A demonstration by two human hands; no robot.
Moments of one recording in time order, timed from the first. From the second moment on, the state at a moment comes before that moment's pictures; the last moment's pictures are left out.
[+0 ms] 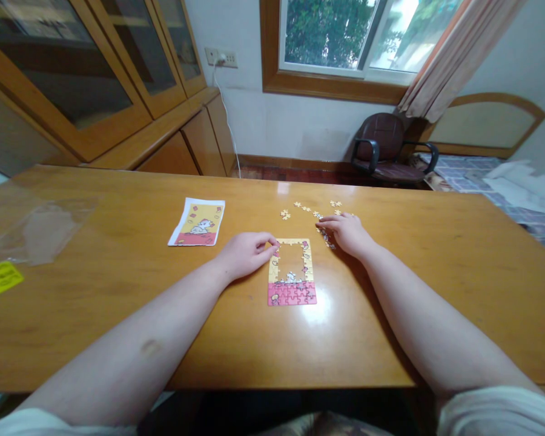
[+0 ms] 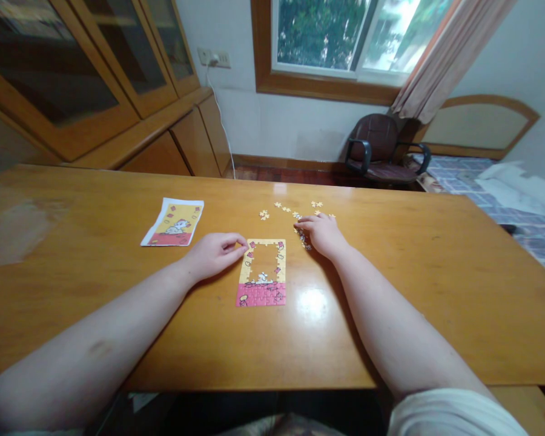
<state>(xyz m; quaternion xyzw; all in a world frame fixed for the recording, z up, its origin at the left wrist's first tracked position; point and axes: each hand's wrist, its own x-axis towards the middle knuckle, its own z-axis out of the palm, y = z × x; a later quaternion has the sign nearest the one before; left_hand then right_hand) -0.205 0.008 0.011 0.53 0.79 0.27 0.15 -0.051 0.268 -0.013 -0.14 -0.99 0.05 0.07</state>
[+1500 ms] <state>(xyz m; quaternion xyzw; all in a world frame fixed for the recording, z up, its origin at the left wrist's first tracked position) -0.204 0.011 0.011 0.56 0.80 0.15 0.15 -0.050 0.143 0.005 -0.10 -0.92 0.37 -0.04</state>
